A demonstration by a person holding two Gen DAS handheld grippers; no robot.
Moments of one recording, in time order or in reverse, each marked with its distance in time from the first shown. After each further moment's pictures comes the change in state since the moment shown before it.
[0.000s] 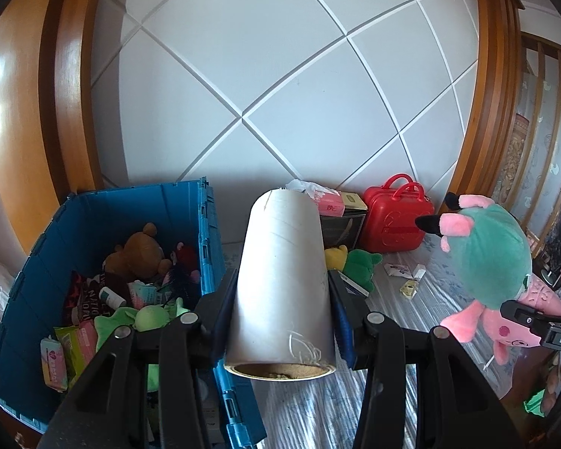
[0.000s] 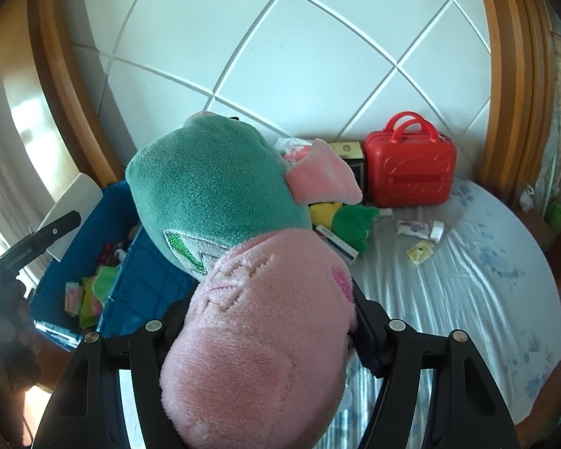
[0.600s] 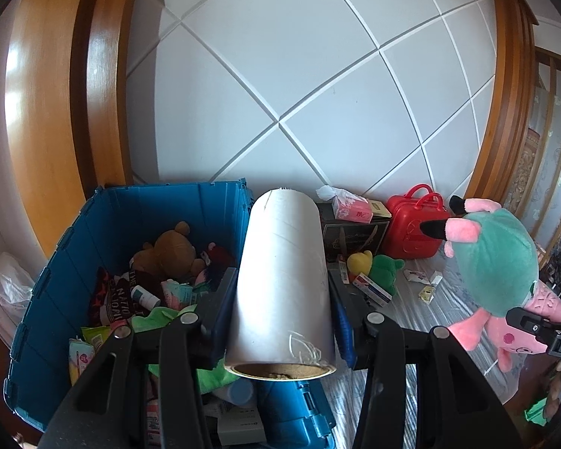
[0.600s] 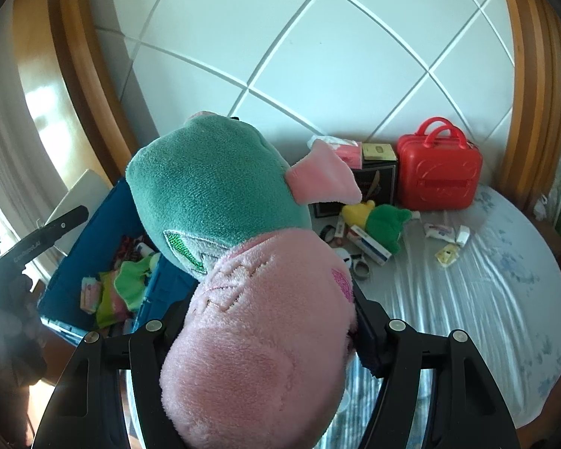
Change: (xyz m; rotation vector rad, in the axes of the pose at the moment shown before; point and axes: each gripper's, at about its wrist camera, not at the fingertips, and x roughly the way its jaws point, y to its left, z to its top) left arm -0.018 0.074 -0.004 -0.044 -0.019 0.028; right arm 0.012 0.078 -0.002 -0.048 0.008 0.031
